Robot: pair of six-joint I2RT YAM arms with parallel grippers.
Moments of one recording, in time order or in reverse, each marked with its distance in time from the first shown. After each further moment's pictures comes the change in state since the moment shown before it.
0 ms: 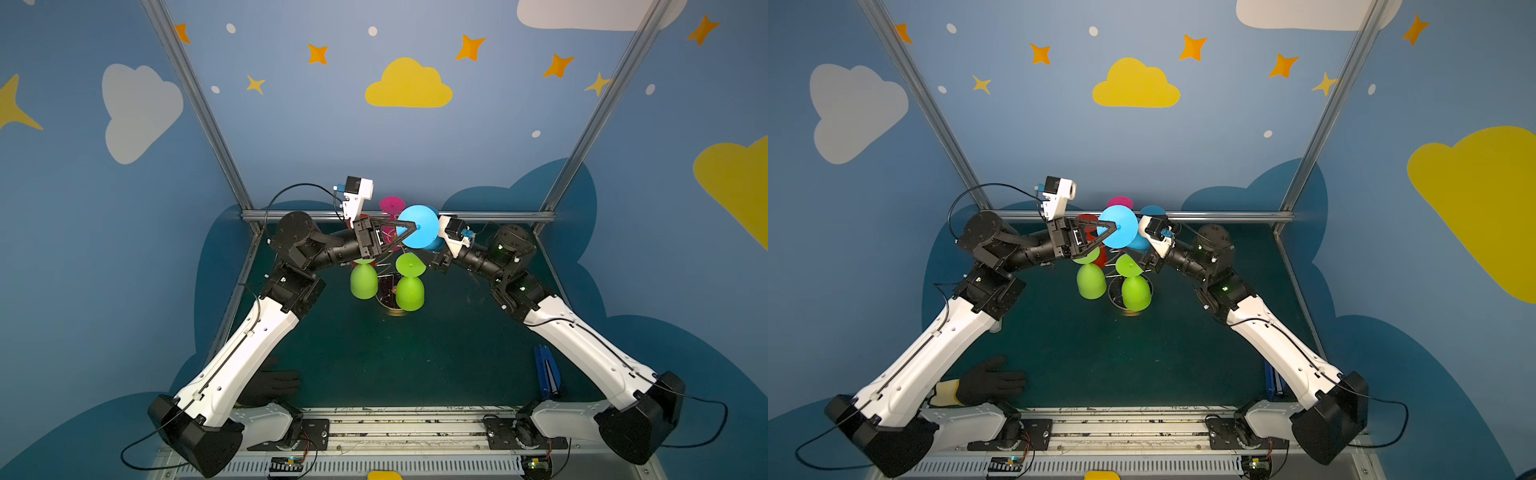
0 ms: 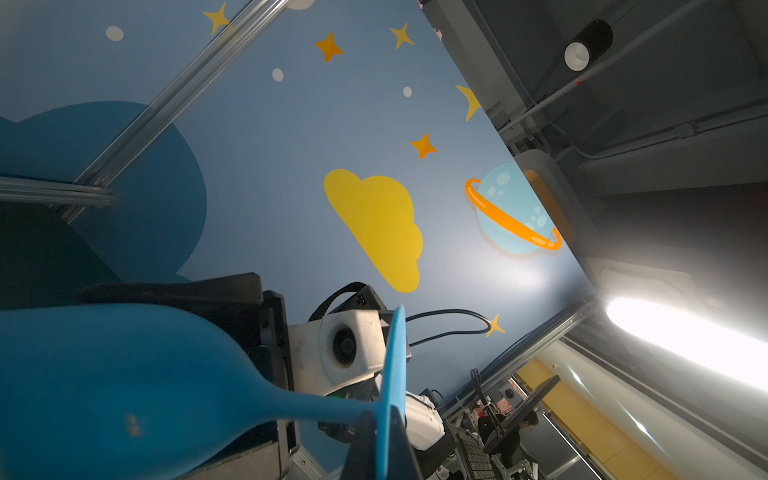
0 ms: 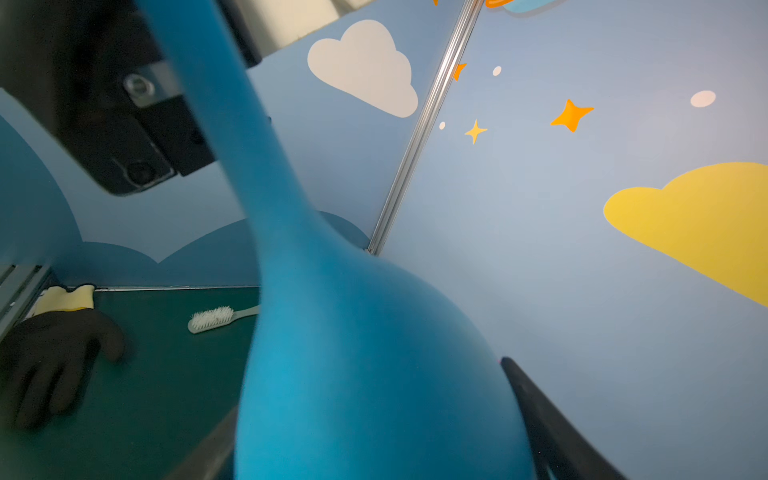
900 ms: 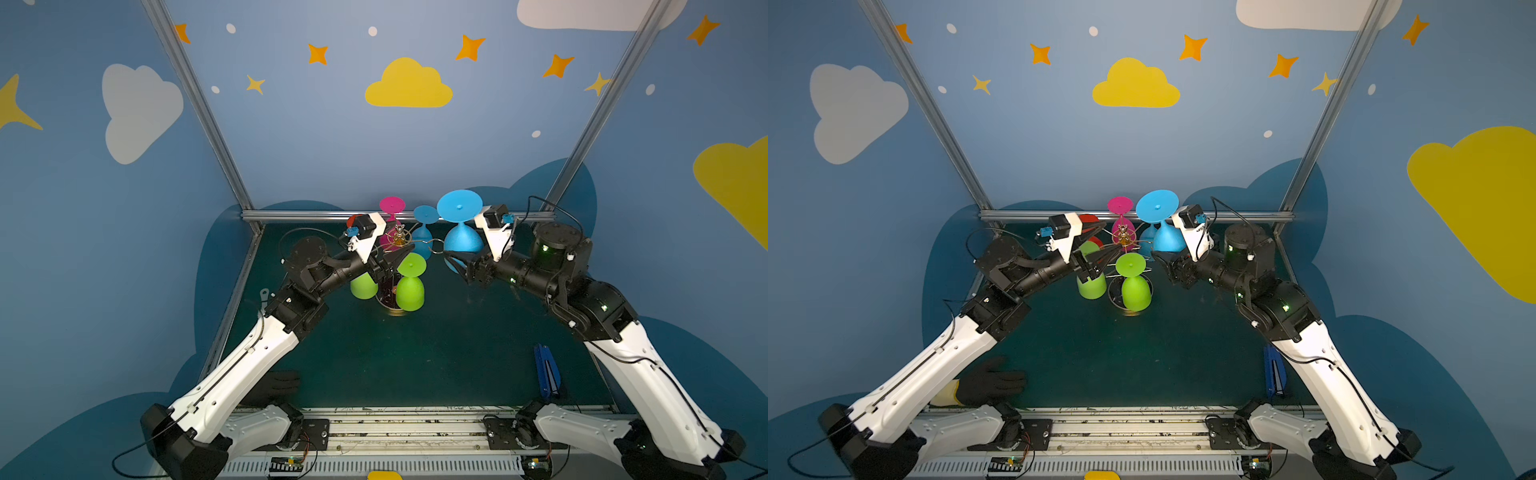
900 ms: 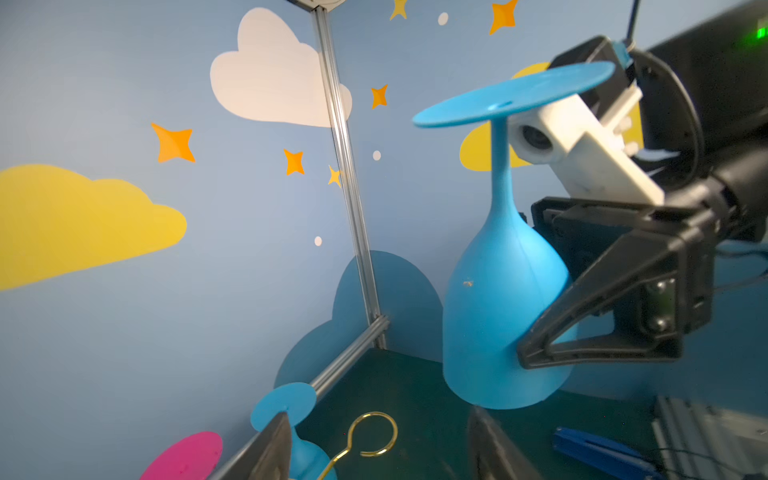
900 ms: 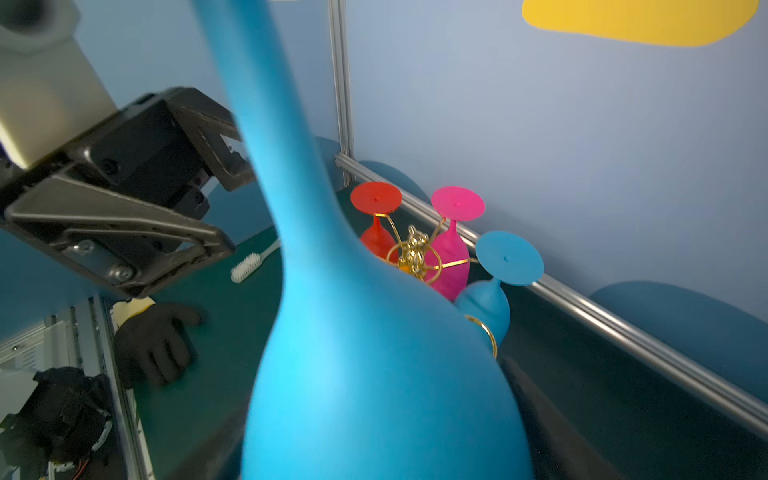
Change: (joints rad) left arm -0.080 -0.089 -0.221 -0.016 -0.431 1.348; right arm 0.036 -0.158 0.318 -0.867 0.314 0.261
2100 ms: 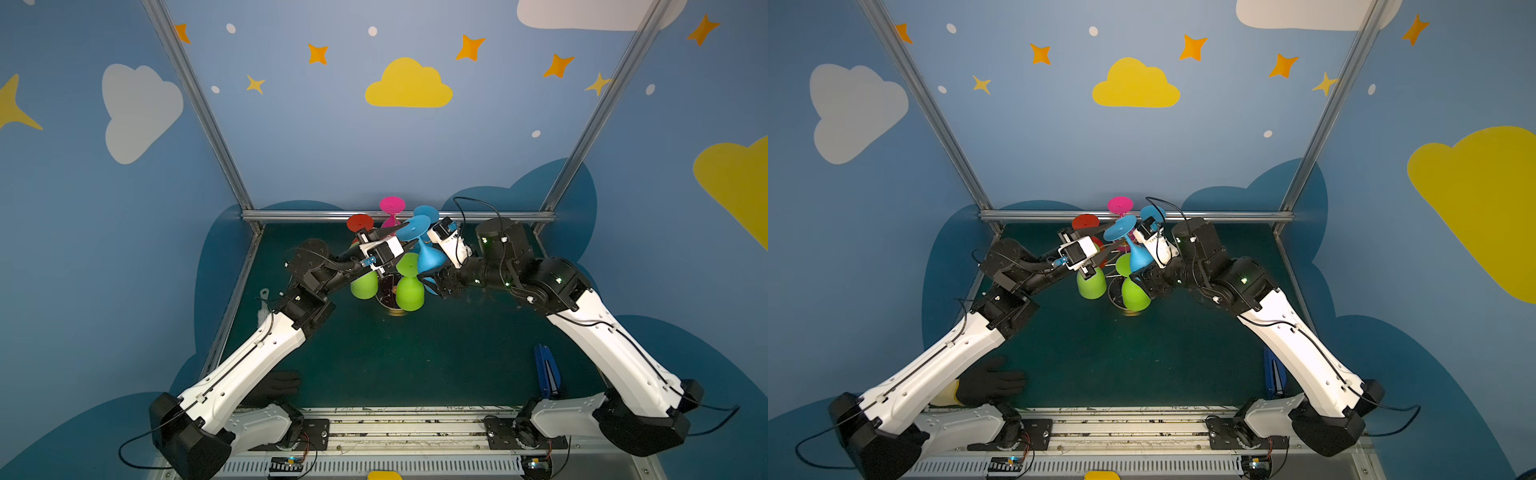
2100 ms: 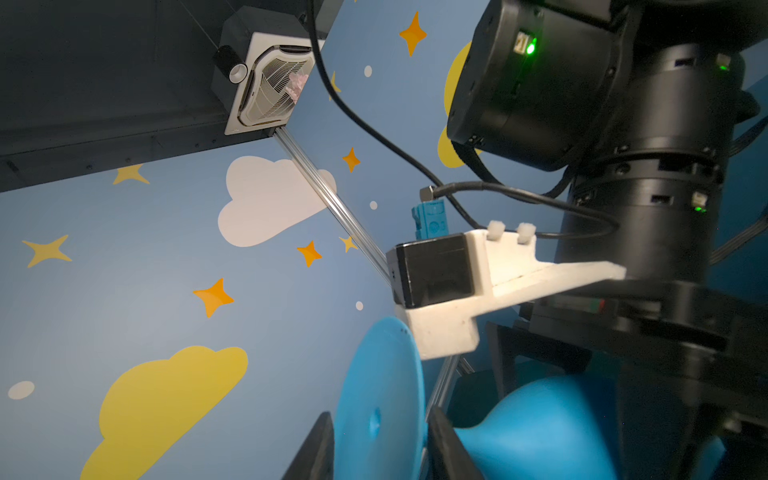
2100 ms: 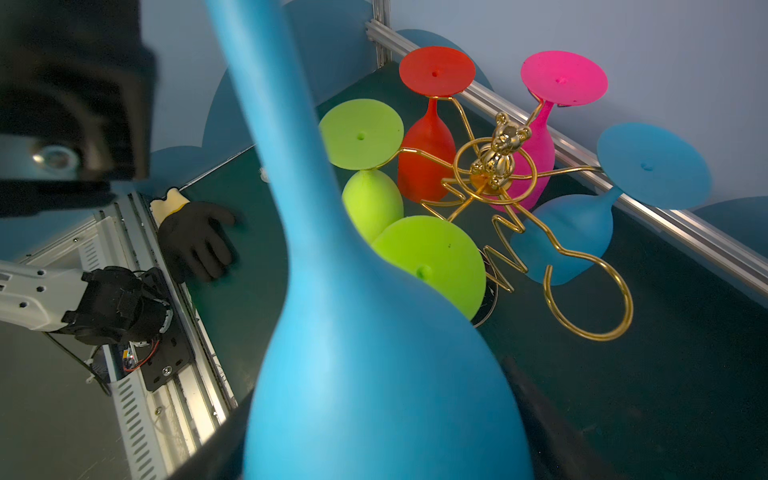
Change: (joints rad) left arm -0.024 0.024 -0.008 0.148 0.056 0.375; right arm 0.137 0.202 0.144 -0.249 0.023 0.011
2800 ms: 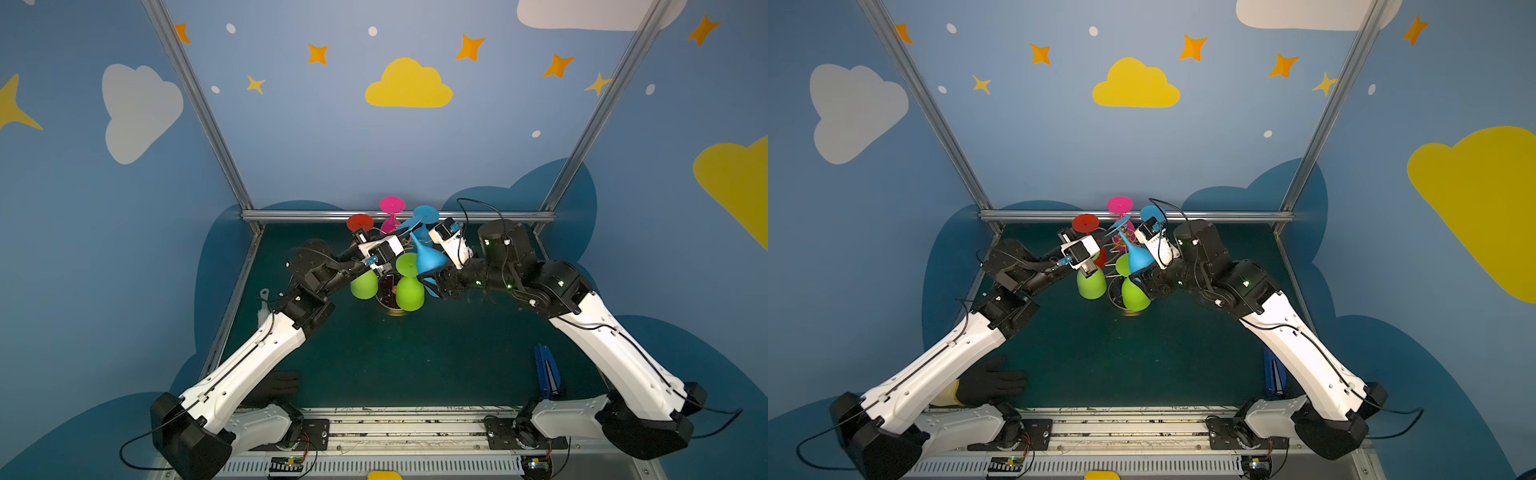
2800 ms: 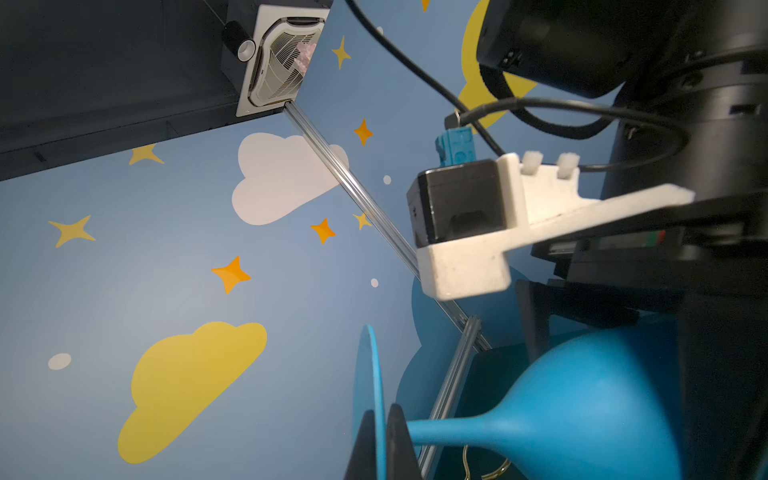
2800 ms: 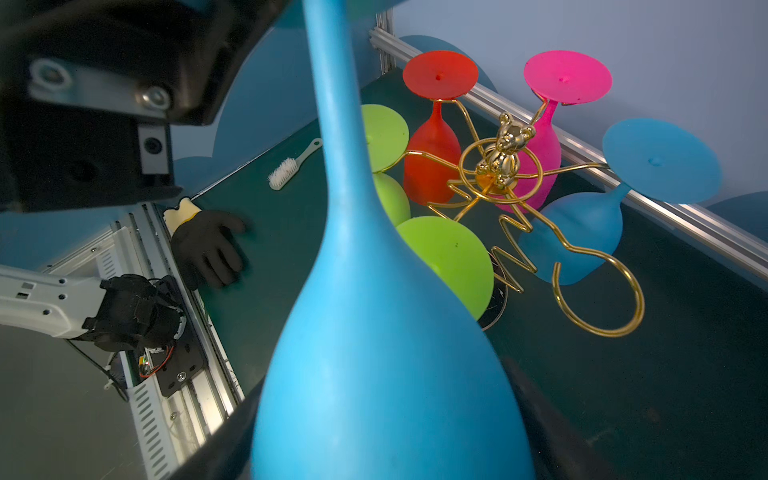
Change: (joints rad) left arm 0.005 -0.007 -0.037 0.002 -0.069 0.027; right arm 0.002 -0.039 -0.054 0.050 -0.012 0.039
